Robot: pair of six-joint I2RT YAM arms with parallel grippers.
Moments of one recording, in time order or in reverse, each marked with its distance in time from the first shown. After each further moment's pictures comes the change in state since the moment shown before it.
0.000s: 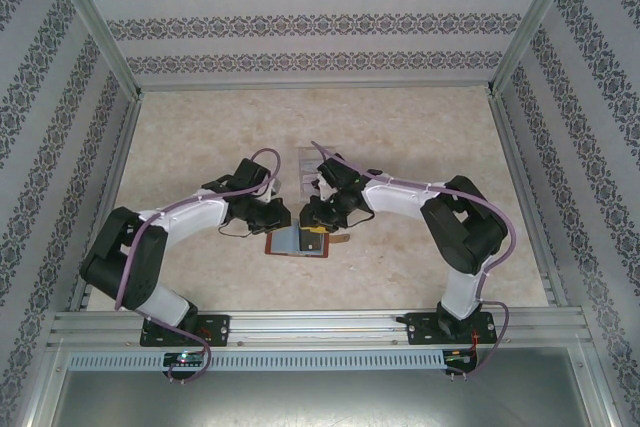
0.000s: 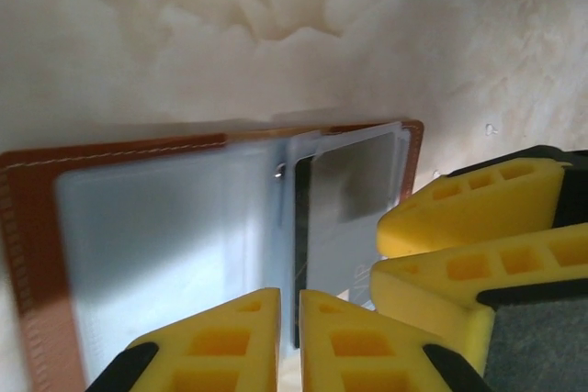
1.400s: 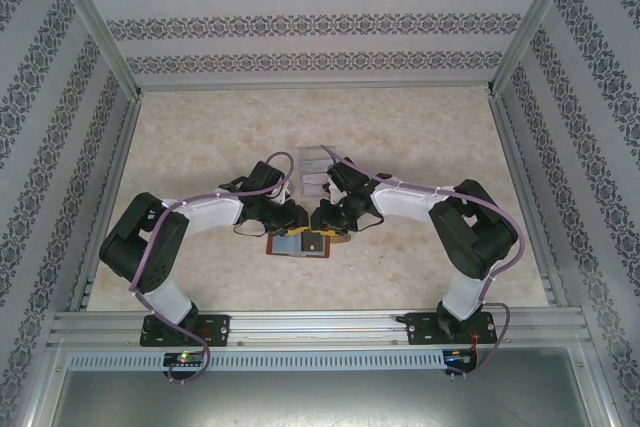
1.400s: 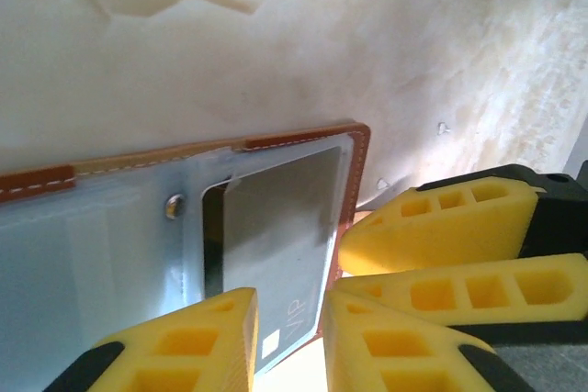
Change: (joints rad) left arm -0.058 0.112 0.015 0.154 0.096 -0.136; right arm -0.026 -0.059 -0.077 0.001 0.040 -0.010
